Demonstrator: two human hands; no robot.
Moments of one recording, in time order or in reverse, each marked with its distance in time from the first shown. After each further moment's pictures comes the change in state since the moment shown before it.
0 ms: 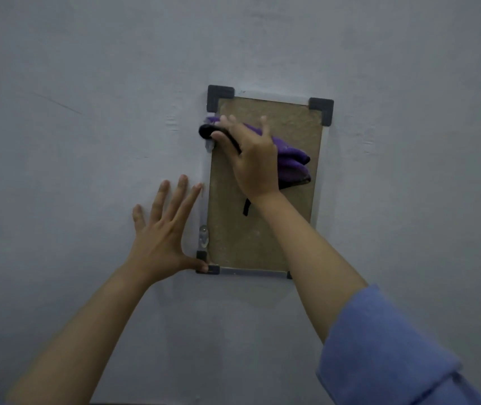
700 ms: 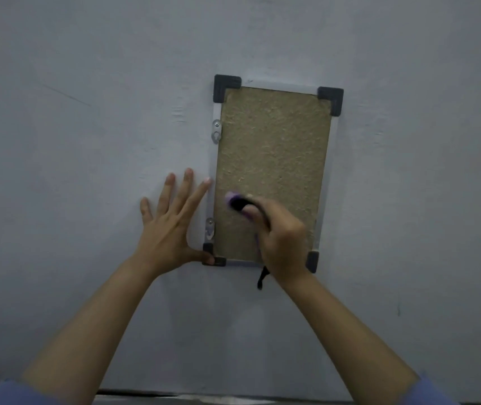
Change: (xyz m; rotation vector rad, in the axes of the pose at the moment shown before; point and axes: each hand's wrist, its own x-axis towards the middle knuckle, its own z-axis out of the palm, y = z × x) left_hand 0.000 -0.001 0.002 -0.016 -0.004 0.030; right_hand -0.114 -0.016 -0.051 0.158 -0.050 0.079
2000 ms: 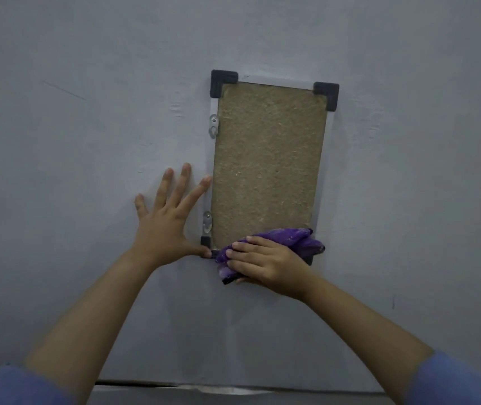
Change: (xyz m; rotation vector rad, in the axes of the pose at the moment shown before) left_hand -0.001 0.000 0.001 0.089 0.000 -0.039; right_hand -0.050 0.044 -0.009 -0.146 -0.506 -0.664
